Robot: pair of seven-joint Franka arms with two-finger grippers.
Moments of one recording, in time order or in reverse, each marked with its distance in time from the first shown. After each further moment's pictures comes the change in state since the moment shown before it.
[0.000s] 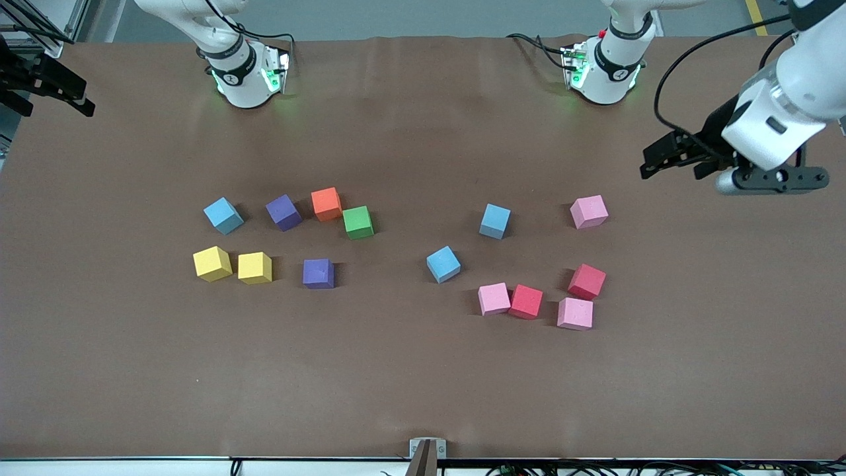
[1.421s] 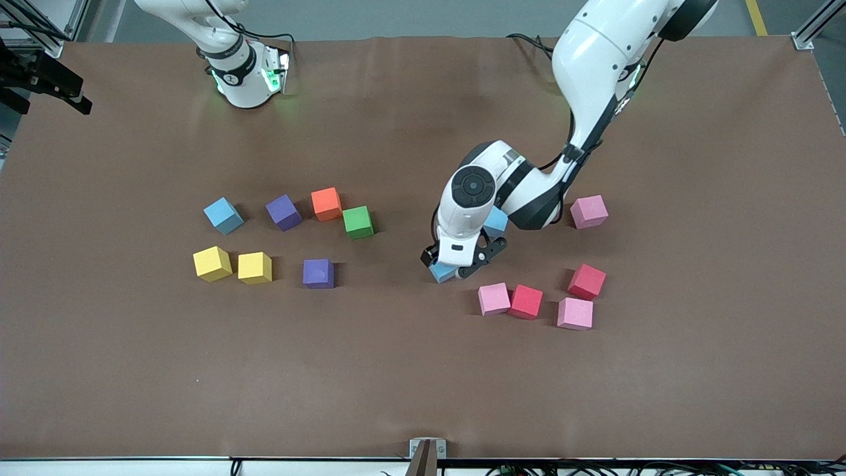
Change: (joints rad) left arm -0.520 0.666 -0.015 0.030 0.243 0.722 -1.114; right arm 0.000 -0.003 -0.005 0.008 -0.001 -0.005 0.000
